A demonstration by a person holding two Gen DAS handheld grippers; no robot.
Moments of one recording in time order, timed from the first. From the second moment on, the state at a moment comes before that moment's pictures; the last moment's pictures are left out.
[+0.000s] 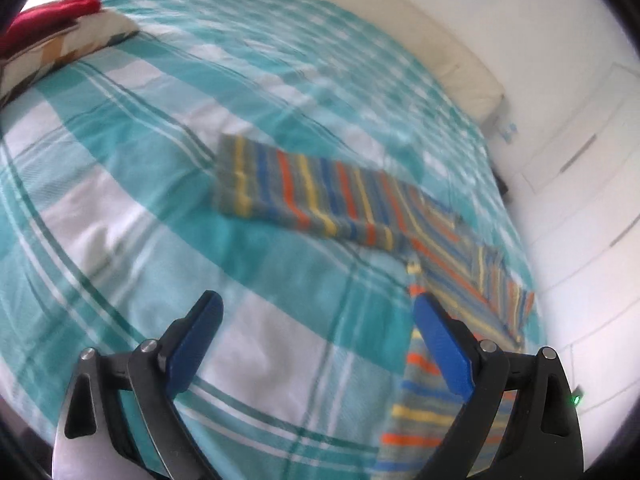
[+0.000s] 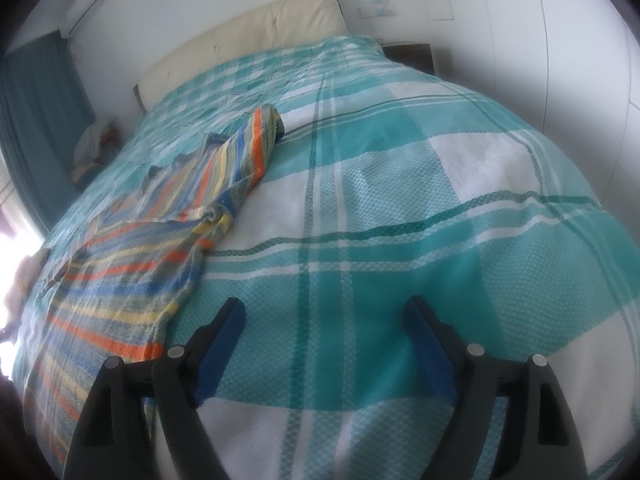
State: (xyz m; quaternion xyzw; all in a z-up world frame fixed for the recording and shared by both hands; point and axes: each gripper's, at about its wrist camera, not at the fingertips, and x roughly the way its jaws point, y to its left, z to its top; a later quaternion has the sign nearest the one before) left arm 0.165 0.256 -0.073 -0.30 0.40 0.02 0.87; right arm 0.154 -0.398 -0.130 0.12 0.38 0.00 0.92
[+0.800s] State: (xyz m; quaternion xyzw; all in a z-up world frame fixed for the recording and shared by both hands) left arm 0.324 0.287 -0.075 -0.24 0.49 0.05 0.83; right arm 0.155 -0.392 -0.131 0.10 0.38 -0.01 0.92
